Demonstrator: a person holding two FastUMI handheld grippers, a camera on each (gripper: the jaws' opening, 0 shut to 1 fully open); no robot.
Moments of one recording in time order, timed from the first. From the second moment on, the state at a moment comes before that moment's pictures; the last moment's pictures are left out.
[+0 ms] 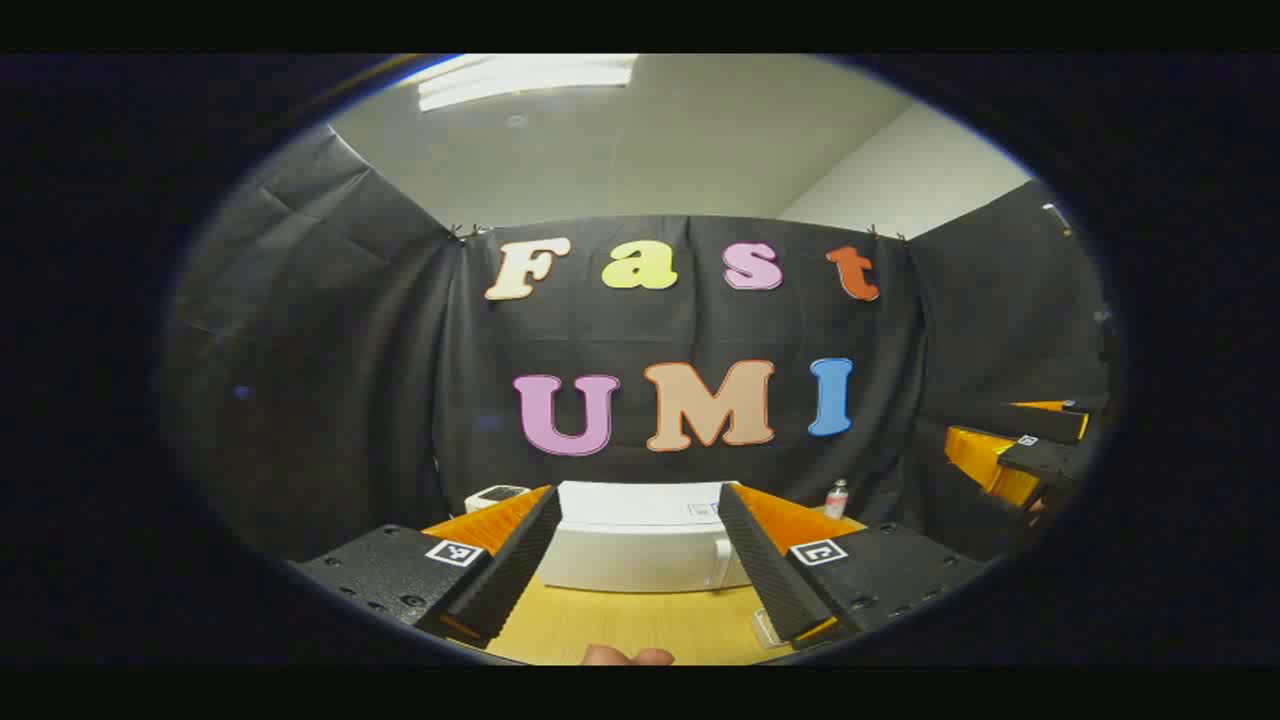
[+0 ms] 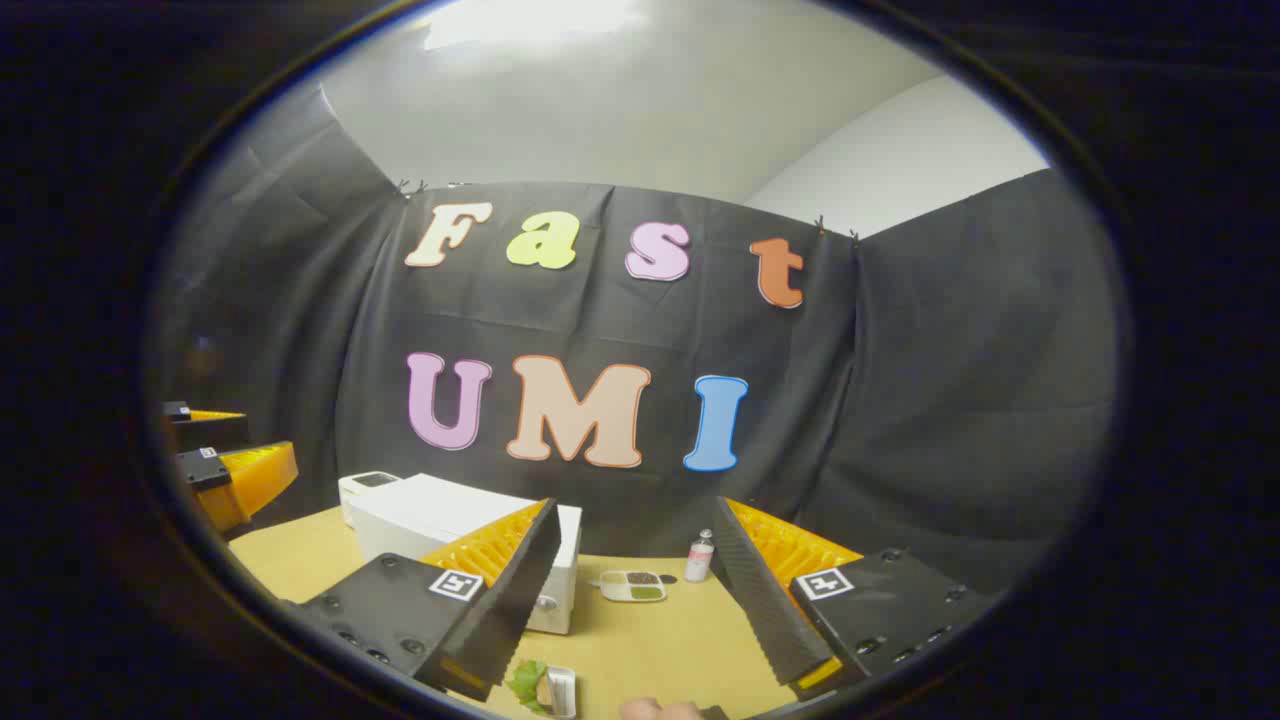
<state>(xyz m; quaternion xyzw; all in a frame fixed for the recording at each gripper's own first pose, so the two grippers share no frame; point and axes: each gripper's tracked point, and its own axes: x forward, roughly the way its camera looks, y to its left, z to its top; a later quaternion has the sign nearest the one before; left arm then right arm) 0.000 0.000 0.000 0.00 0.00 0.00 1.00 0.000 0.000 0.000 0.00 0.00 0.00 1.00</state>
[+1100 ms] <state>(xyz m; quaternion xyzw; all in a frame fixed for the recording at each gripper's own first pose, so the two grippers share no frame) 0.023 -0.023 -0.013 0.00 0.01 0.00 1.00 0.028 -0.003 -0.009 0.01 0.00 0.02 1.00</state>
